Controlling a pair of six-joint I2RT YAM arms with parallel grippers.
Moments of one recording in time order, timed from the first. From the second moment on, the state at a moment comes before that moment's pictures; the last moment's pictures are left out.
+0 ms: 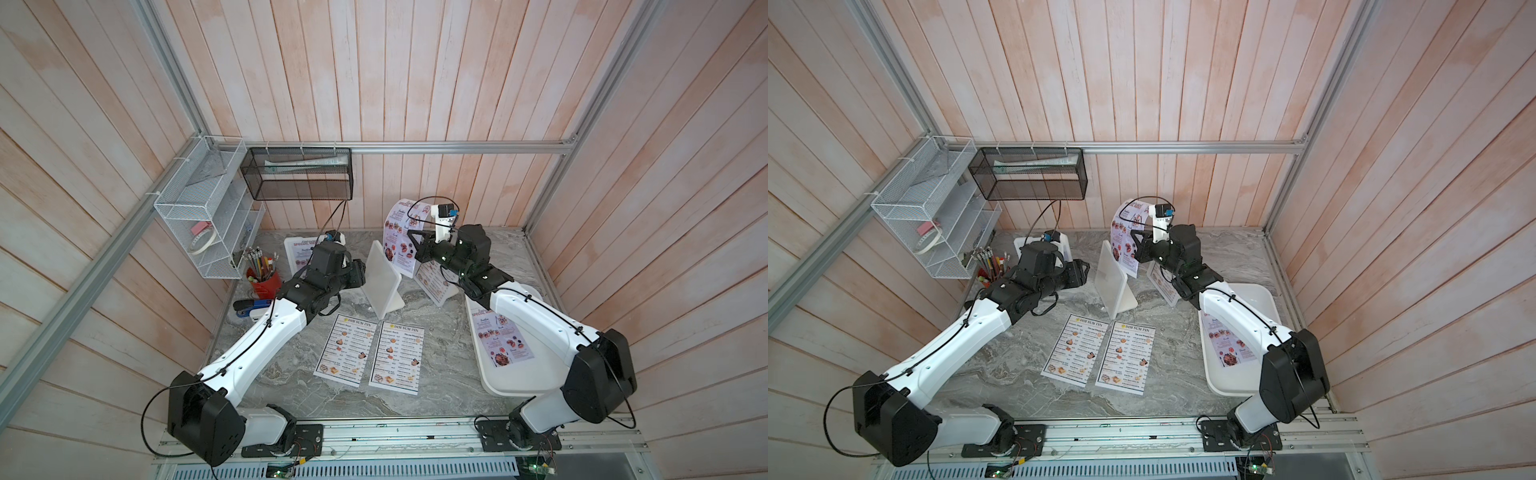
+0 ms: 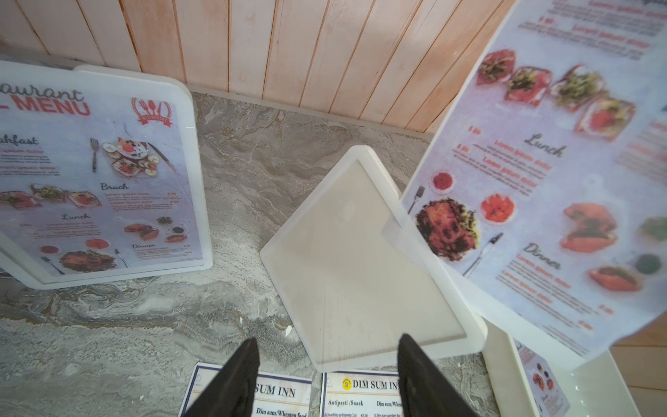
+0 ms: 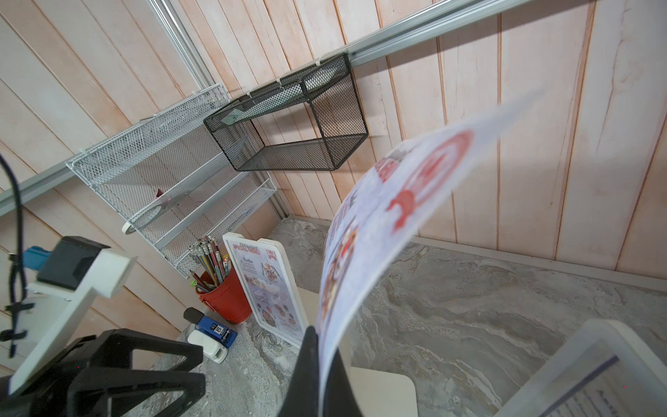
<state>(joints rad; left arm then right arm) -0.48 1.33 1.19 -0.45 -0.06 -0.47 0.55 1.54 1.23 0.21 -0.23 0.39</state>
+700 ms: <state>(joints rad) -0.49 1.20 1.00 -0.48 -0.06 -0.53 0.57 1.66 1.26 0.30 -0.21 0.33</state>
